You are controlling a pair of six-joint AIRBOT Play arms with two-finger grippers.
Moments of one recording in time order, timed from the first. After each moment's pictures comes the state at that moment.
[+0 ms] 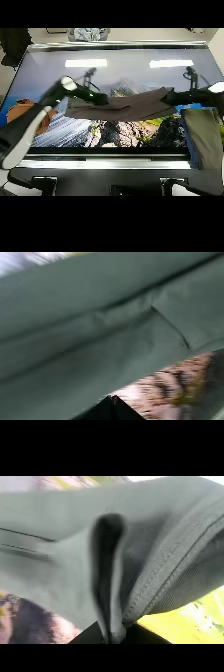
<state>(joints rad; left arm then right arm) -0.41 -1.71 1.57 0.91 -1.05 -1.43 -0.28 -1.37 1.24 -0.84 1.20 1.06</state>
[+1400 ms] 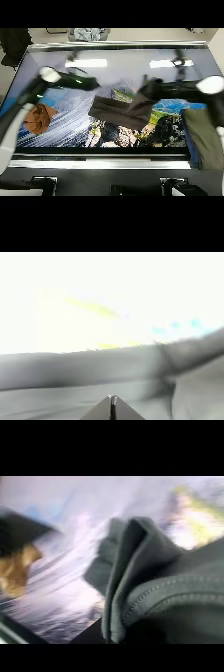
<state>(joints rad) -0.27 -1.53 1.59 0.94 -0.98 -1.42 0.08 -1.21 1.24 -0.73 1.05 1.29</state>
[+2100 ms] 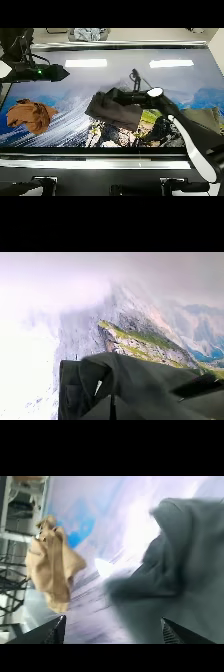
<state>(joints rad) -0.11 -1.31 1.55 1.07 -1.07 -1.42 0.27 -1.57 1.24 -0.29 0.82 1.03</state>
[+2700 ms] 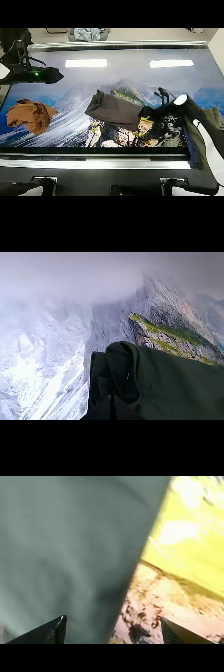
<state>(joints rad) -0.07 -1.31 1.54 1.13 -1.08 -1.41 -0.03 -1.47 1.01 -0.89 1.00 1.33</state>
